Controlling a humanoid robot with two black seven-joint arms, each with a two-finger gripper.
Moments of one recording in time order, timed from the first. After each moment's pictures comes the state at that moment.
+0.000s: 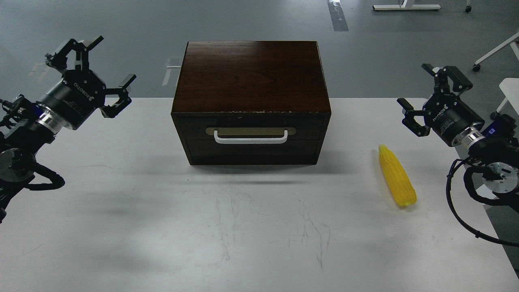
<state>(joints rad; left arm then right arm) -0.66 0.76 -0.61 -1.07 -0.07 -0.49 -0.38 0.78 -0.68 0.26 0.88 0.08 0.40 0.49</state>
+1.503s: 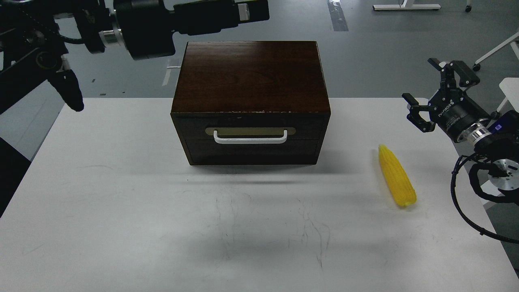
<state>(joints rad) -1.19 0.66 -0.62 -1.43 1.31 -0.49 -0.49 0.79 -0.71 0.27 0.89 0.08 0.40 0.49</state>
